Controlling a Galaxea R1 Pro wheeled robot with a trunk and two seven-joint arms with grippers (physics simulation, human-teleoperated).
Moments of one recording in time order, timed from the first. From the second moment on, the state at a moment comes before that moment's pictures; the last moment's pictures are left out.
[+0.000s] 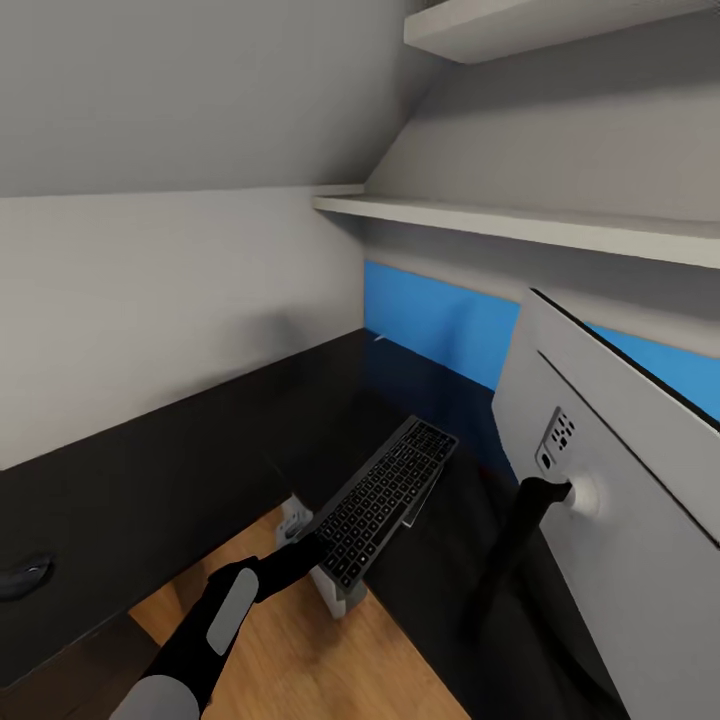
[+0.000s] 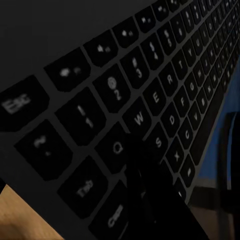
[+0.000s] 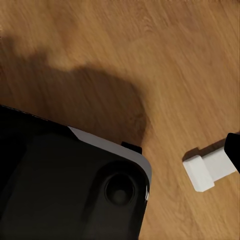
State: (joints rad) left arm -0.50 -0.10 -0.01 -0.80 0.62 0.52 -0.29; right arm -0.03 -0.02 0.11 0.02 0.26 -0.74 -0.10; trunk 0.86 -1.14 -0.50
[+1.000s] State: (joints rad) left arm -0.50 -0.10 -0.01 -0.80 0.62 0.53 -0.28; right arm -0.03 -0.02 0.11 0.02 0.26 -0.74 -0.10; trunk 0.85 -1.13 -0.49
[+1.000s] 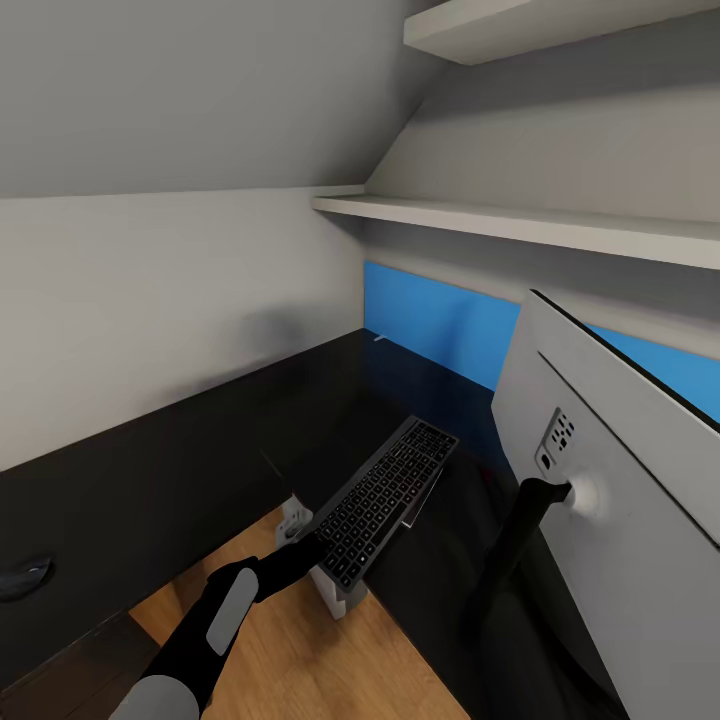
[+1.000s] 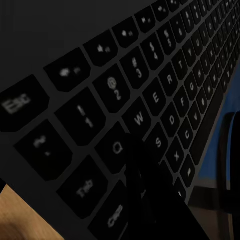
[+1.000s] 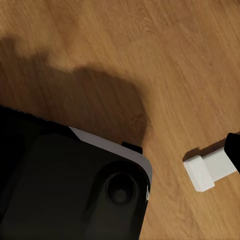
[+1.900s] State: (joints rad) left arm -0.50 -0.10 -0.01 -0.80 0.62 0.52 -0.28; right arm -0.03 -0.02 0.11 0.02 0.25 -0.74 -0.10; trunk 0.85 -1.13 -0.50
